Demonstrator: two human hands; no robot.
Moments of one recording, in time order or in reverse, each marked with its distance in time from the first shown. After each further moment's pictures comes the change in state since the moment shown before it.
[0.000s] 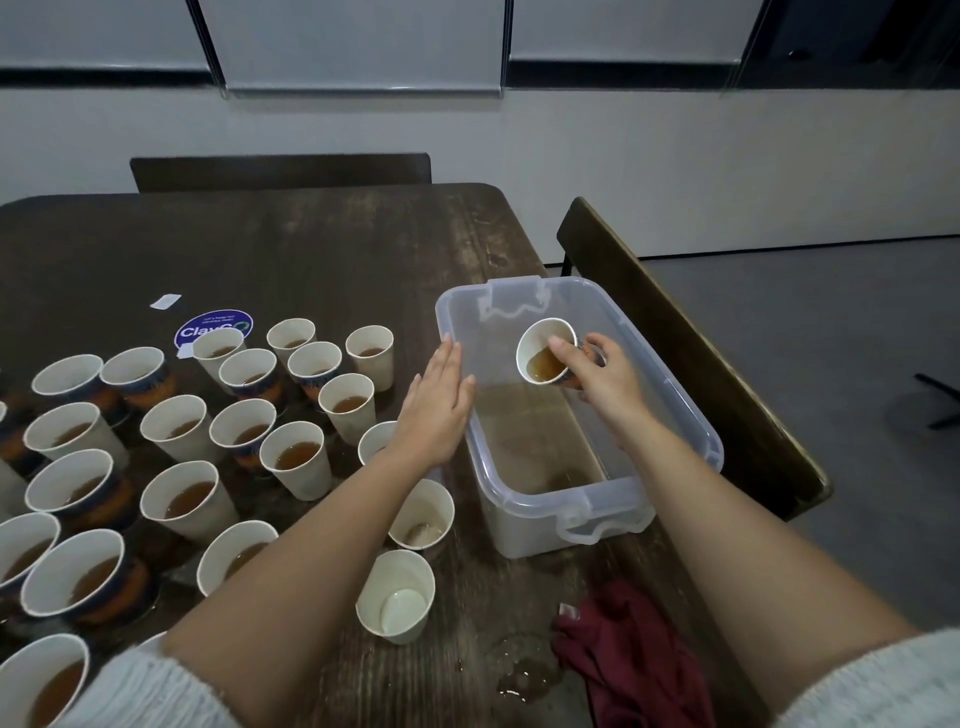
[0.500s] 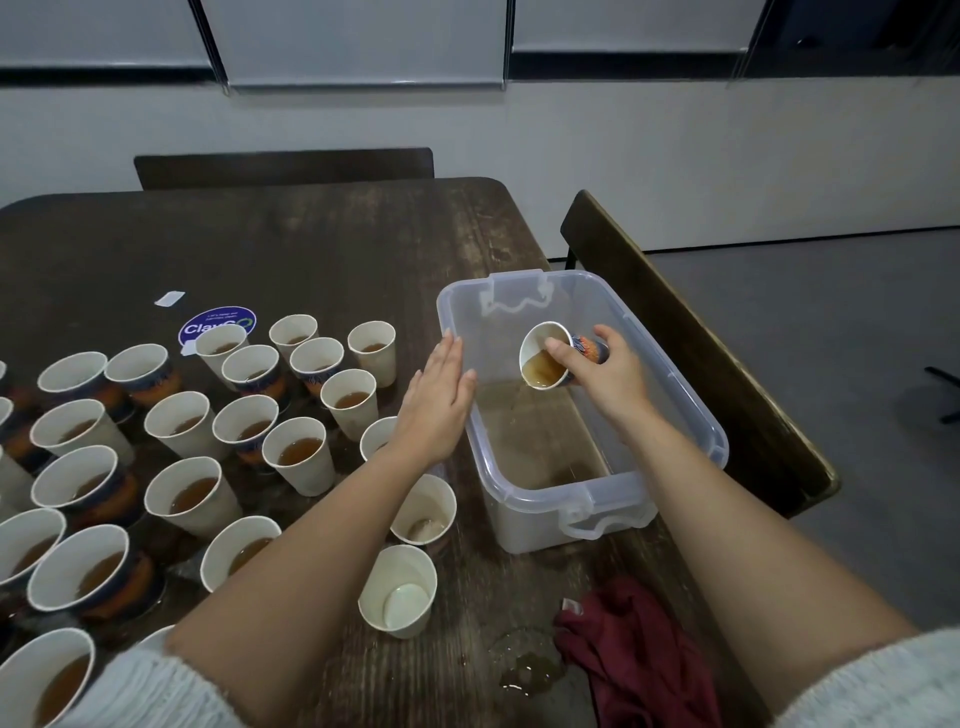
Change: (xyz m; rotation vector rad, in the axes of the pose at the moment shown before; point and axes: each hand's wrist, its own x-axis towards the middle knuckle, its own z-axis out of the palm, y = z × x) left_hand -0.001 -0.005 0.003 -0.022 0.032 0.028; right_hand 0.004 0.005 -0.001 -0.142 0.018 -0.052
